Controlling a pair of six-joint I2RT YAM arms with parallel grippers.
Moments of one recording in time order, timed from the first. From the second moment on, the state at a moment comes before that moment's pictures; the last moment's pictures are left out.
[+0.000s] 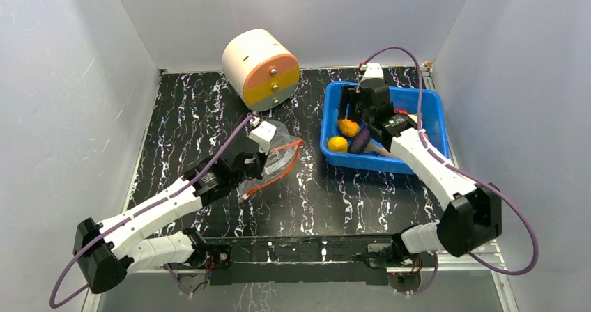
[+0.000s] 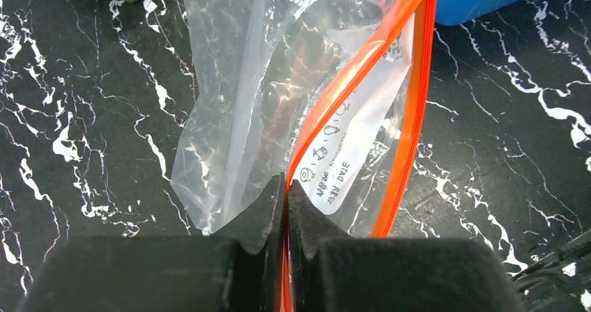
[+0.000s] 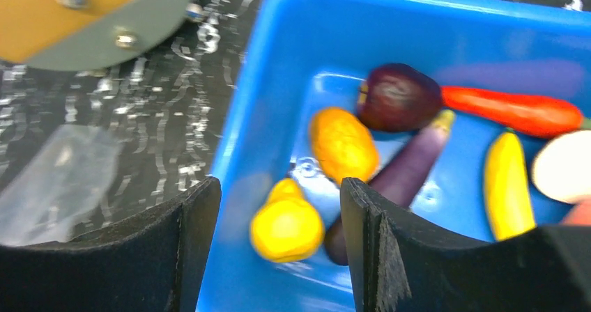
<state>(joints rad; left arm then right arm) -0.86 1.04 0.84 -0.43 -0.33 -0.11 0.42 1.35 1.16 -0.28 0.17 0.28</state>
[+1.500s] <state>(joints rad) -0.86 0.85 0.77 -0.46 -0.32 -0.02 0.11 1.87 1.21 0.02 0.13 0.39</state>
